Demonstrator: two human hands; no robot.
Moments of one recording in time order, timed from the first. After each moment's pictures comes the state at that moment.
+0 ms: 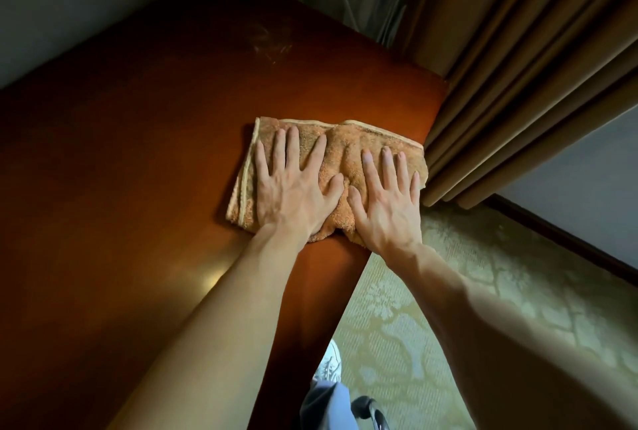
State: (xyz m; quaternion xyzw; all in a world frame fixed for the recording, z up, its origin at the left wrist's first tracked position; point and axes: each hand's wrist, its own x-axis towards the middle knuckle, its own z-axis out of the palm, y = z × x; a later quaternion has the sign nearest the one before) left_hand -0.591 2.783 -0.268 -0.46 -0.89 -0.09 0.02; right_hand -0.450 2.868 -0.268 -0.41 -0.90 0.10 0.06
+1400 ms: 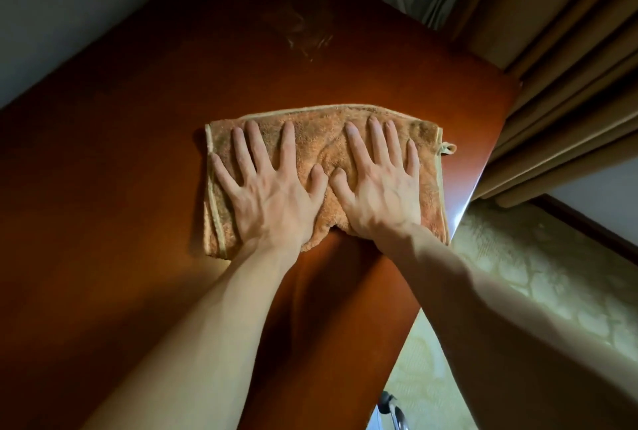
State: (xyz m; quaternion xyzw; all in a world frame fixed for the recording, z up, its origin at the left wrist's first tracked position) left_hand -0.661 2.761 -0.264 -0.32 -0.94 -0.07 0.01; right_hand -0.562 2.875 -0.257 -0.37 -0.93 0.09 0.03
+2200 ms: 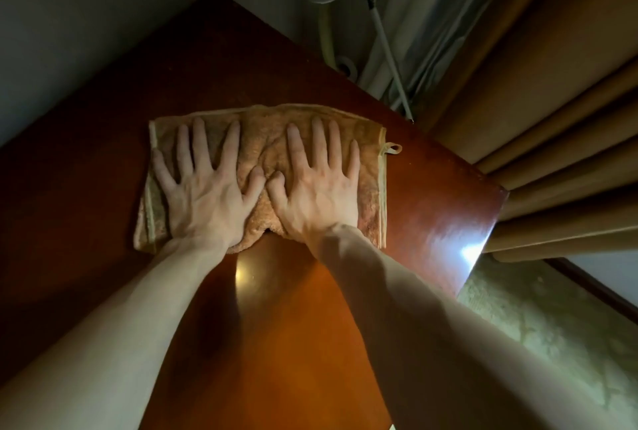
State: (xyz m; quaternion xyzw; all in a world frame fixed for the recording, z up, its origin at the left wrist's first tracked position) left_hand -0.789 2.894 -0.259 -0.32 -0.95 -0.02 0.01; right_hand -0.689 3.013 -0.256 -0.31 -0.94 0.12 0.06
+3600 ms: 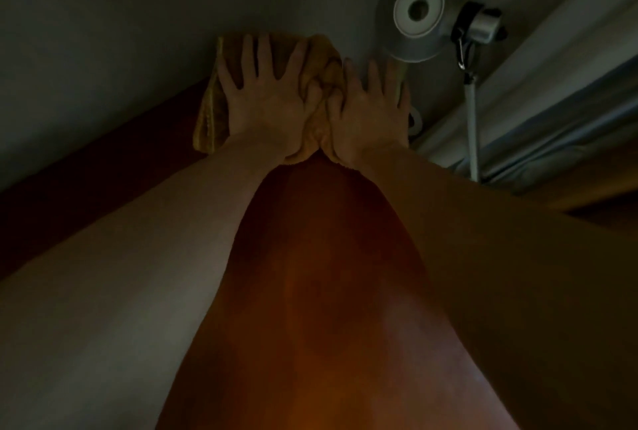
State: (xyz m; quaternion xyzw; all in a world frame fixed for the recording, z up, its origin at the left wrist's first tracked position) left_hand -0.987 3.057 -0.261 -0.25 -0.97 -0.02 -0.01; right_hand -0.906 3.175 -0.254 -0.25 -0.96 0.12 -0.03
